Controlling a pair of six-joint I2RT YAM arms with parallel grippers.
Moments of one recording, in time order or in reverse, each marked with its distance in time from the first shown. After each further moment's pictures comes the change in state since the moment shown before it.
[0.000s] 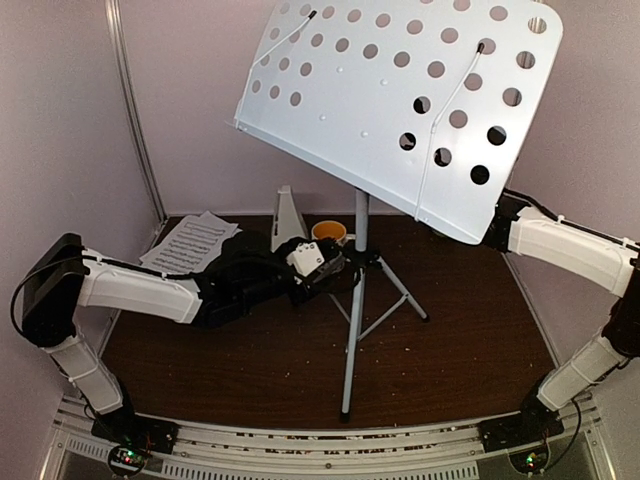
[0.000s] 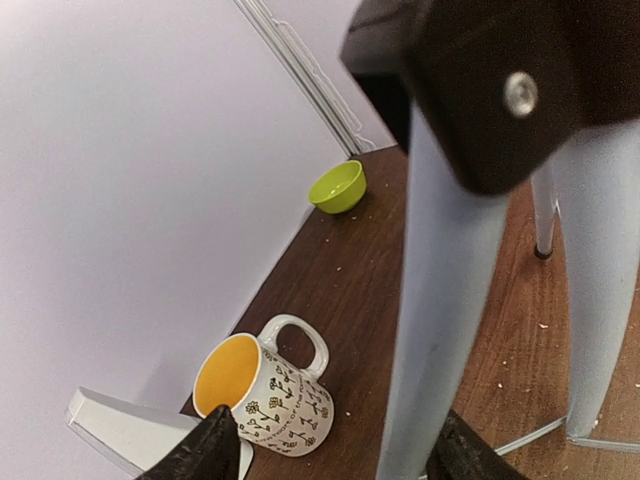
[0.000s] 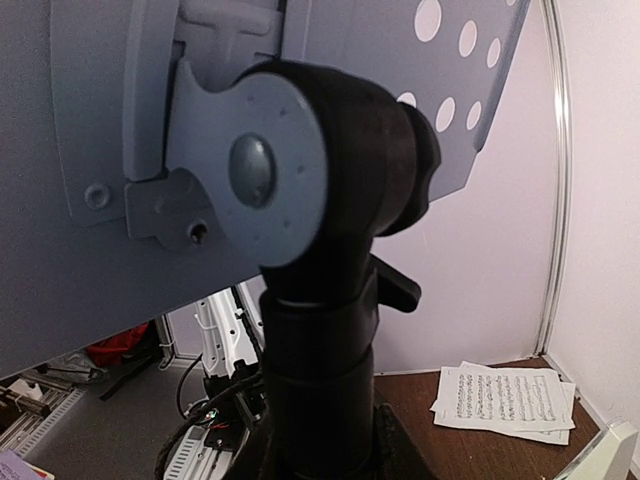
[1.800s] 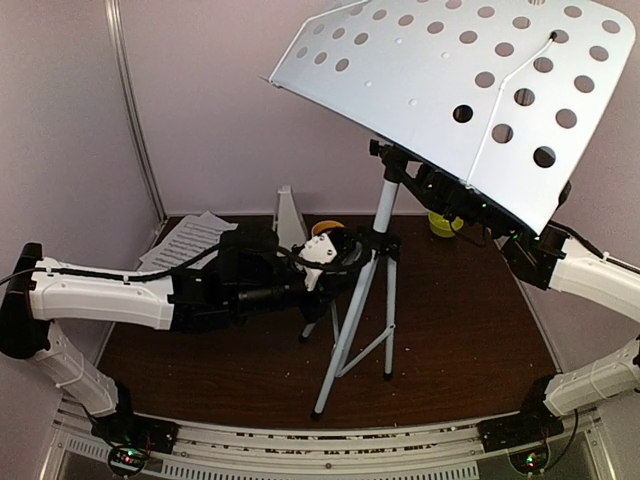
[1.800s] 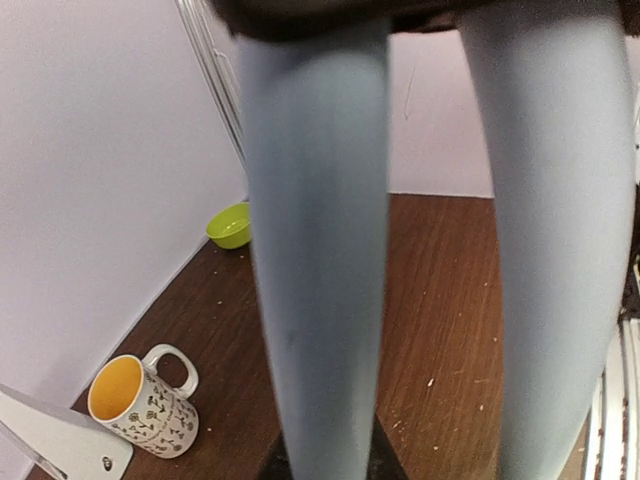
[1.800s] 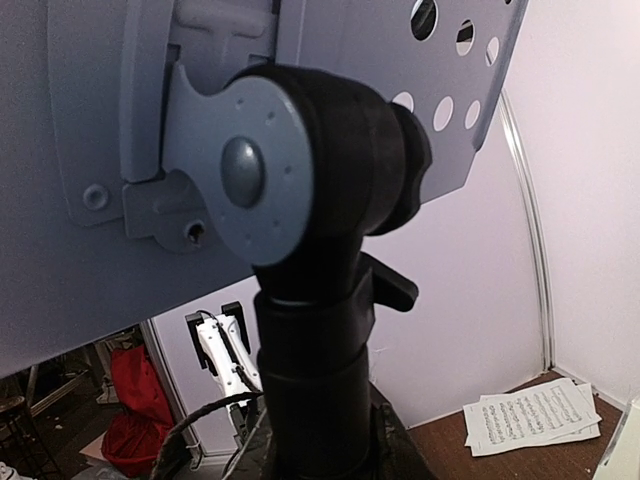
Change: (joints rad) left arm -0.224 -0.161 0.128 -0.331 -0.023 -0.339; right arm 0.135 -0.287 -0.211 0.080 0.357 0.234
